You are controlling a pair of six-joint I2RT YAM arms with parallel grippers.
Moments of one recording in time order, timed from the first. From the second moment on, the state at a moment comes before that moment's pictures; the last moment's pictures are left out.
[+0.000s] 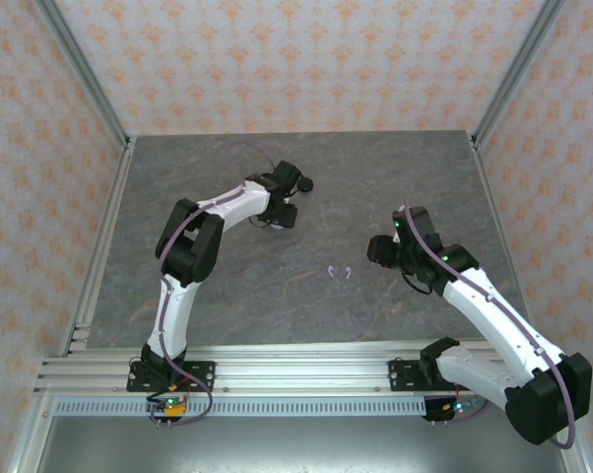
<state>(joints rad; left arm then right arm) -0.48 2.18 1.65 -0.71 -0.11 -0.29 0.43 1.00 0.82 -0.72 -0.01 0.58</state>
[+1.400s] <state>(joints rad) -0.68 1.78 1.32 -0.60 -0.17 -0.51 0.47 1.32 0.77 -0.56 -0.15 0.59</state>
